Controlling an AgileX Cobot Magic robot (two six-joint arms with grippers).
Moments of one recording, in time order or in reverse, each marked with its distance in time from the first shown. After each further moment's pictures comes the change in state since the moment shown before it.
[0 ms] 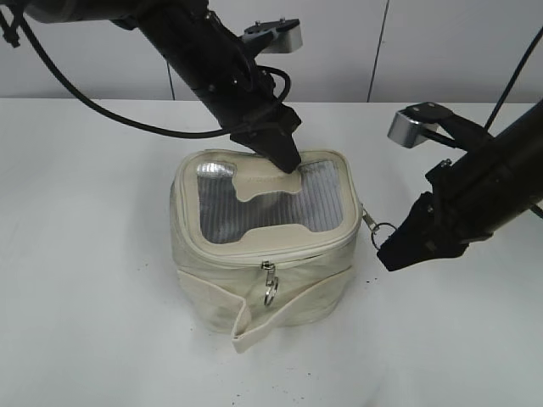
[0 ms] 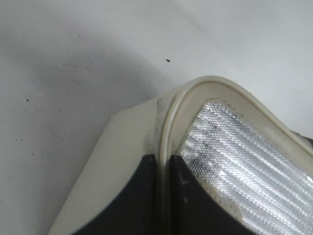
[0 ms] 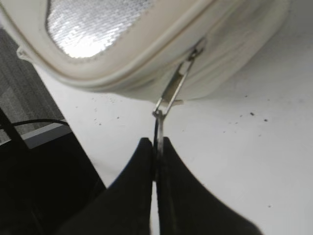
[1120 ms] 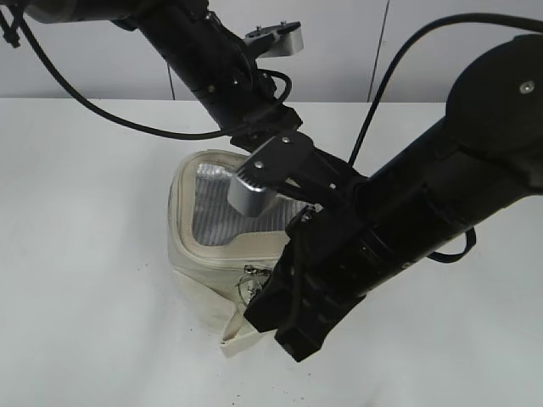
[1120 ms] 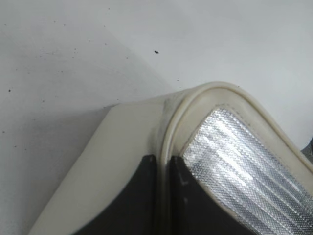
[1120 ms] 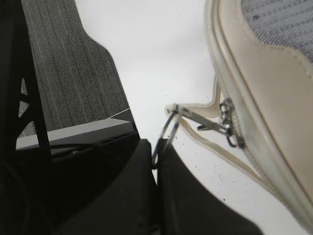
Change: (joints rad) left arm -0.001 0.000 0.000 -0.019 0.028 -0.016; right arm 0.503 -0.068 0.023 0.077 -0.215 0.098
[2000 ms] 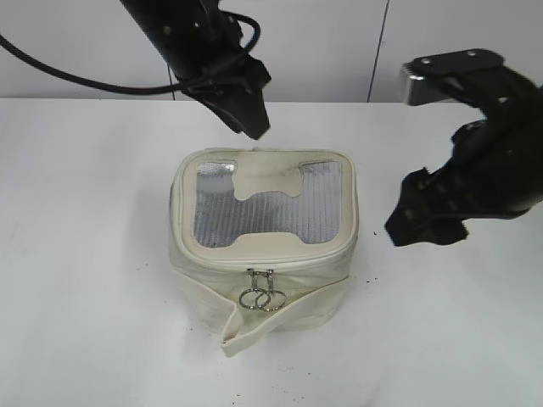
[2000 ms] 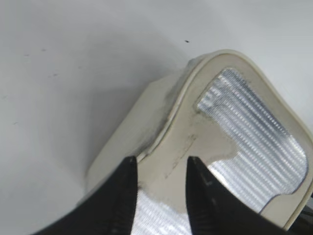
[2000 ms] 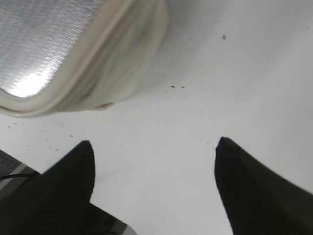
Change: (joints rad) left arm -0.001 -0.168 0.002 0.201 0.067 -0.125; right arm -0.243 -0.200 -0.019 -0.654 0.079 0.872
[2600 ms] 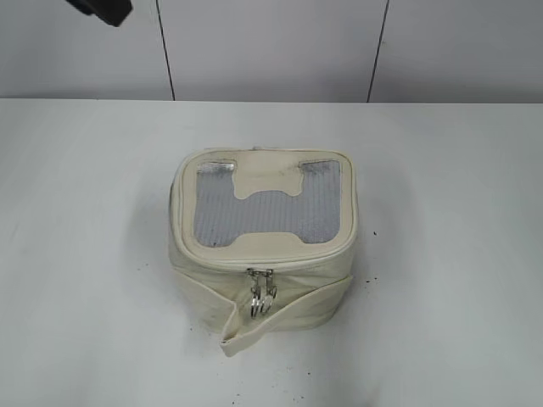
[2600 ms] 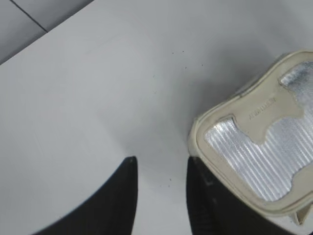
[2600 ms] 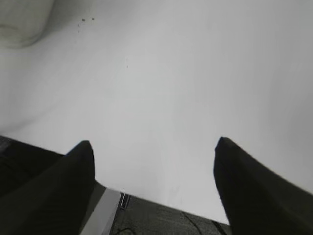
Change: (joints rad) left arm 0.000 -0.404 0.093 0.427 0.045 -0.299; right arm -0.184 -0.383 0.158 -0.178 0.243 0.077
